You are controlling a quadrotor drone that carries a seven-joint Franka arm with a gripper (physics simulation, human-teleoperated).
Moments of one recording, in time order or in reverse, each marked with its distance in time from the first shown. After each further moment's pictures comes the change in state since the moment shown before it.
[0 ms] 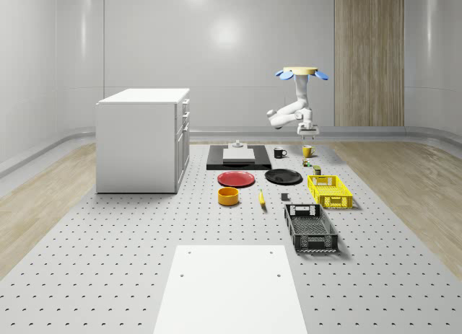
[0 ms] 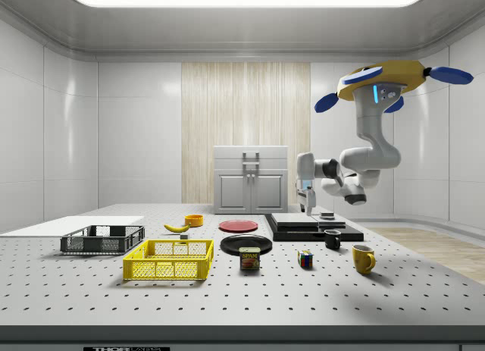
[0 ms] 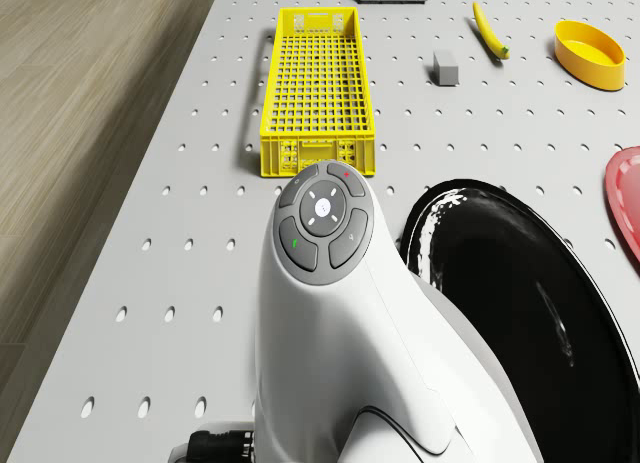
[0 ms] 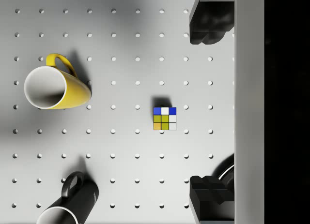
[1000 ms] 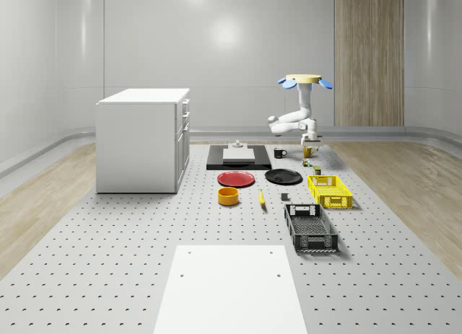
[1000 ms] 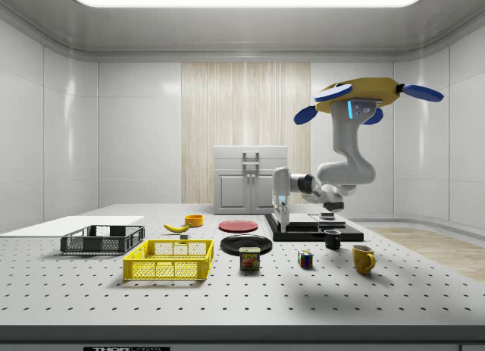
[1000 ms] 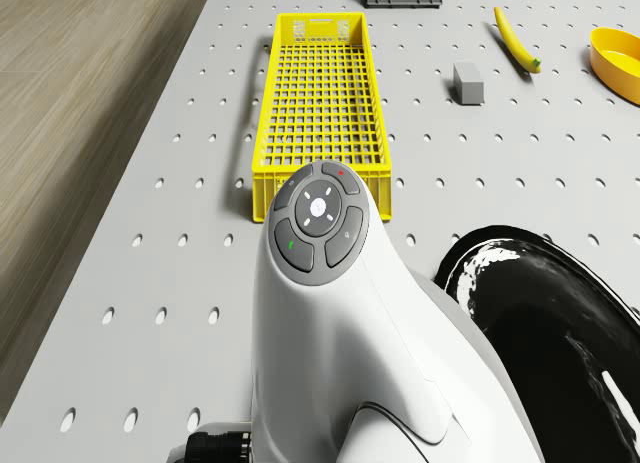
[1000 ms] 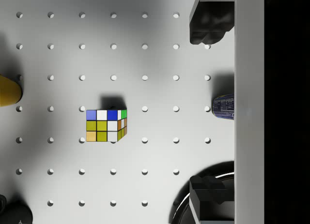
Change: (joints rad) arm -0.042 -0.102 0.036 0.007 0.052 0.088 0.038
